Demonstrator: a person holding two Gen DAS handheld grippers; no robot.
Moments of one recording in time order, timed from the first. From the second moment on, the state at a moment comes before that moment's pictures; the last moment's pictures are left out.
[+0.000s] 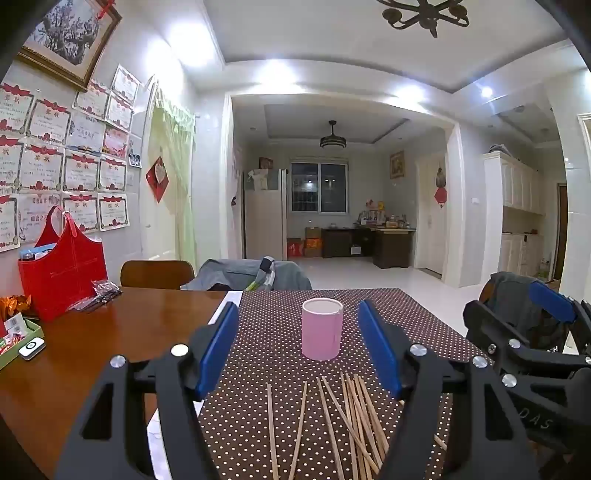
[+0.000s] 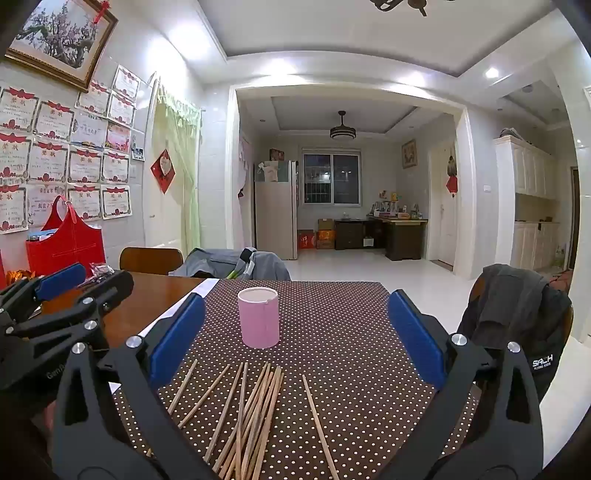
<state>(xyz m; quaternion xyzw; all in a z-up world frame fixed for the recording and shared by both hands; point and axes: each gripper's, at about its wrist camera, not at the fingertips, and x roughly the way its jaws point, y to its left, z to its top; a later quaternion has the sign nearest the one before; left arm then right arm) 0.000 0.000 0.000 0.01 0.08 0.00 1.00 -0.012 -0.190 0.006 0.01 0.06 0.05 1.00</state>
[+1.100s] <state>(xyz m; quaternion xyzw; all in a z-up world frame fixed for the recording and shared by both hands) -0.004 -0.002 0.002 0.01 0.08 0.00 1.00 -0.012 -0.191 0.006 0.01 0.05 0.05 1.00</state>
